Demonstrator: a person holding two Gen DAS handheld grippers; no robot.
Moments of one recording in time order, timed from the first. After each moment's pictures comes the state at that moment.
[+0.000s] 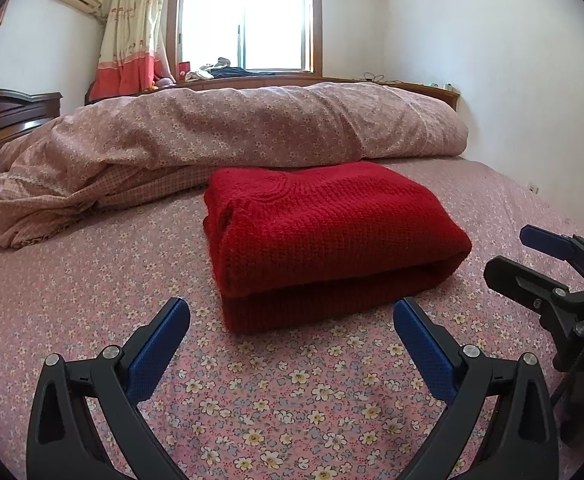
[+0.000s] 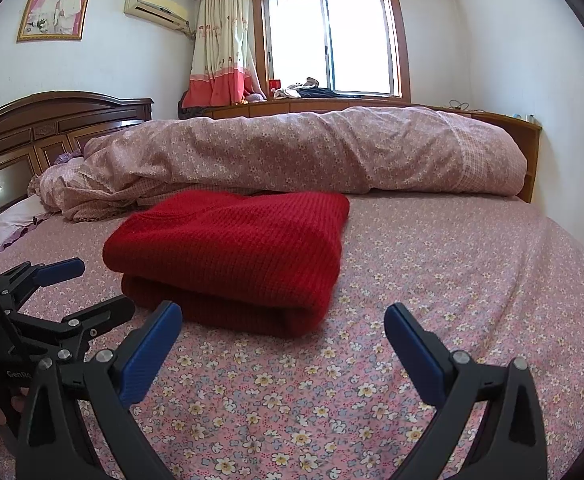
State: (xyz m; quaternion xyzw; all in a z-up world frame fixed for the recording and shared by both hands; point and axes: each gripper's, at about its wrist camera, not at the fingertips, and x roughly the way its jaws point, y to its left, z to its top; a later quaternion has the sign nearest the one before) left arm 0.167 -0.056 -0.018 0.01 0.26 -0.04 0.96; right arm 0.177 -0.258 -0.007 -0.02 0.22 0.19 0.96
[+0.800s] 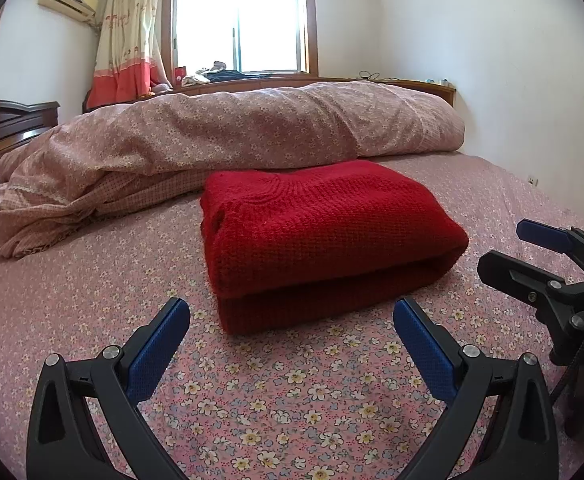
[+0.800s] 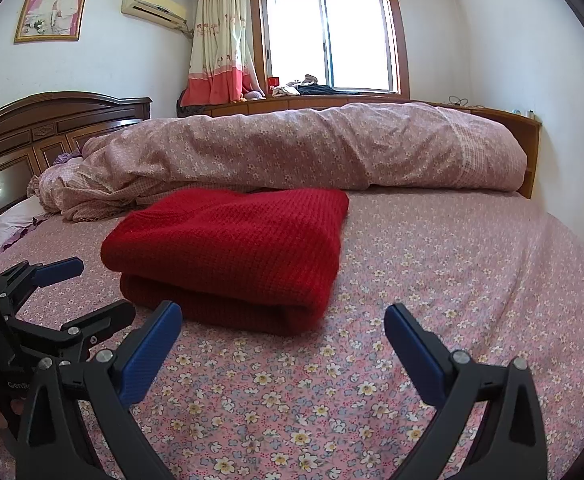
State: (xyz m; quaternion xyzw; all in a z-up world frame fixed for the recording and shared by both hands) left arm 0.166 -0.063 -0.017 0.02 0.26 -0.04 0.96; right arm 0.181 -0.260 -0.010 -0.02 0.22 0.19 0.96
